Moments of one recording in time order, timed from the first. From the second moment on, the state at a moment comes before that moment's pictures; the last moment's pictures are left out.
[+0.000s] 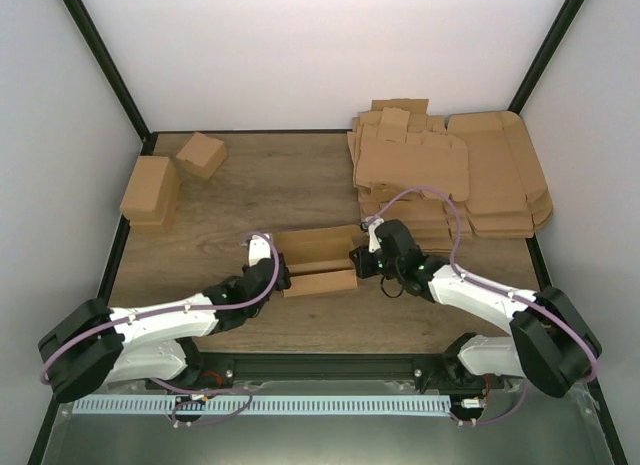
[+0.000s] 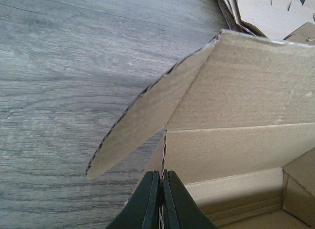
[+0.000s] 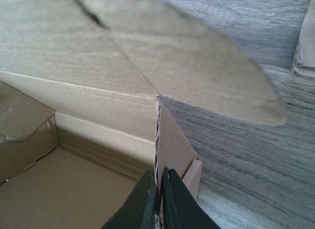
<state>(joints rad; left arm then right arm) -0.97 1.17 0.41 0.13 -0.56 -0.77 0.67 1.26 0.58 -0.04 -0.13 0.43</state>
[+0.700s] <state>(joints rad) -0.98 0.79 0.57 -0.31 -0.32 -0.75 0.67 1.20 0.44 0.16 -0.10 0.35</state>
